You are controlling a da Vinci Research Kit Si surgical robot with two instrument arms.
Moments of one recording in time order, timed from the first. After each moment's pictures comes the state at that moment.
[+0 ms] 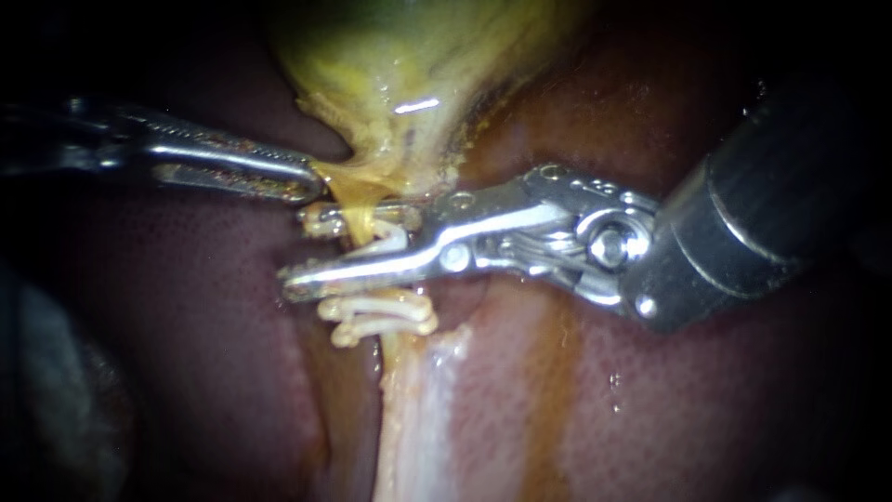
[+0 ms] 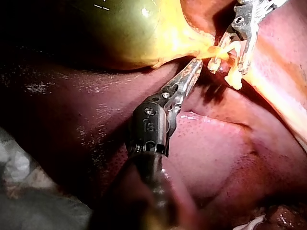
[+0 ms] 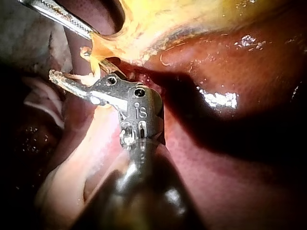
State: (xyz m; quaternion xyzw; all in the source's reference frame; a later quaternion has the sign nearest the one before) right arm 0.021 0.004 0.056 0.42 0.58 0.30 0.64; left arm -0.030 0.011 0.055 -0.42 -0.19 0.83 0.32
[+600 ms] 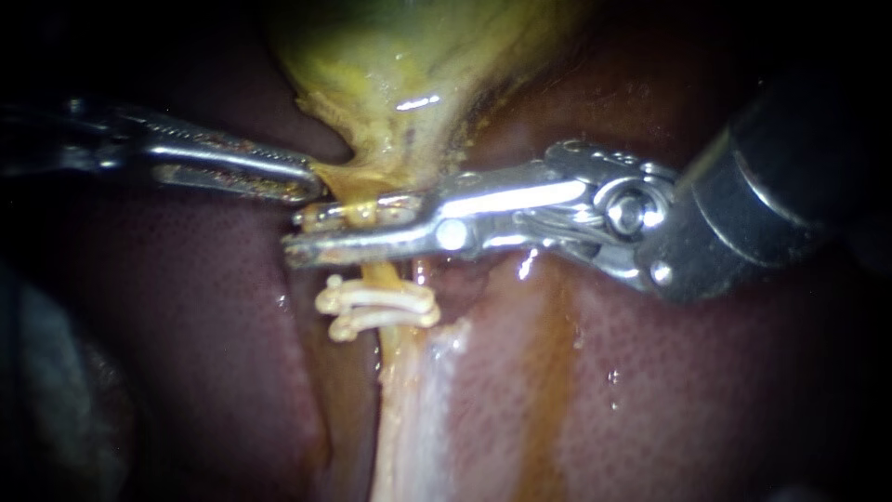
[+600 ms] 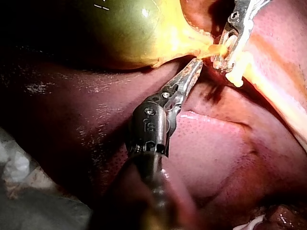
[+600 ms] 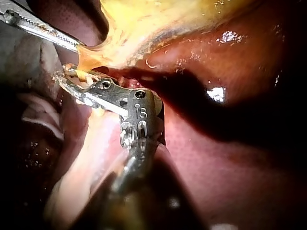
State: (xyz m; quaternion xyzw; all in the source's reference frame) right arm 0.019 0.005 0.056 0.46 0.54 0.34 0.61; left arm -0.030 0.011 0.055 -0.42 -0.19 0.83 0.32
